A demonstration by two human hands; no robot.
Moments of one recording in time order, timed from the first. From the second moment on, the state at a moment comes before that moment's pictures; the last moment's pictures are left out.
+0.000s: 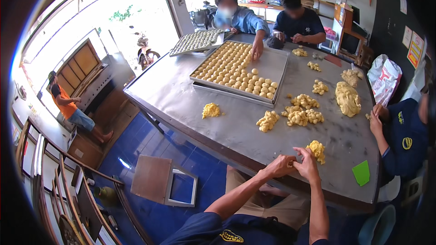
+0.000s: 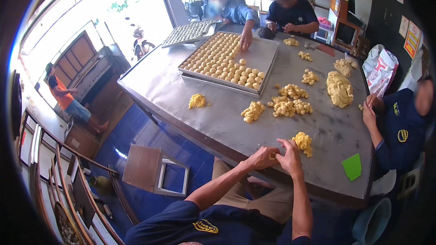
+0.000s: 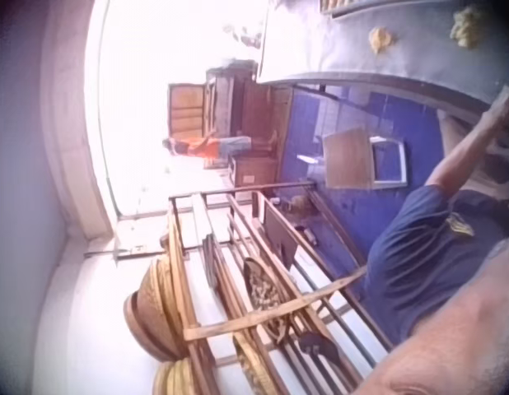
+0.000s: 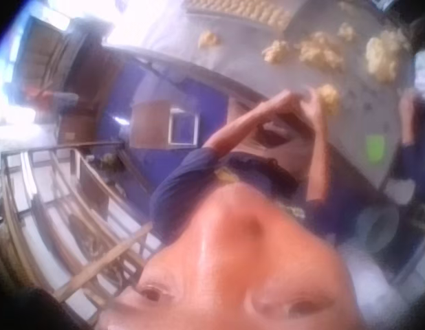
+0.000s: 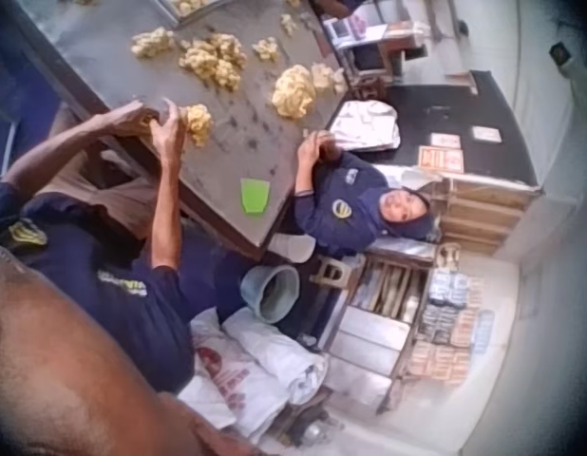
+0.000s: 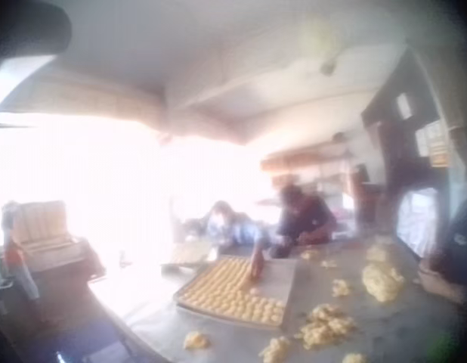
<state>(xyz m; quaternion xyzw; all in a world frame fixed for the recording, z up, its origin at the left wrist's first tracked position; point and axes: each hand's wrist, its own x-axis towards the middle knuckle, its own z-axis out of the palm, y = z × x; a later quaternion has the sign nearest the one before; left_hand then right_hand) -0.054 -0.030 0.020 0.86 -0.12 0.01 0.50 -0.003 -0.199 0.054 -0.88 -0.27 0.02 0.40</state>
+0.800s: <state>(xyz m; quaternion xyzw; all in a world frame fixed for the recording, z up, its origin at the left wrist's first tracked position) -0.058 0.013 0.010 0.90 -0.14 0.22 0.35 -0.014 -0.263 0.001 -0.94 -0.12 -0.18 0.26</state>
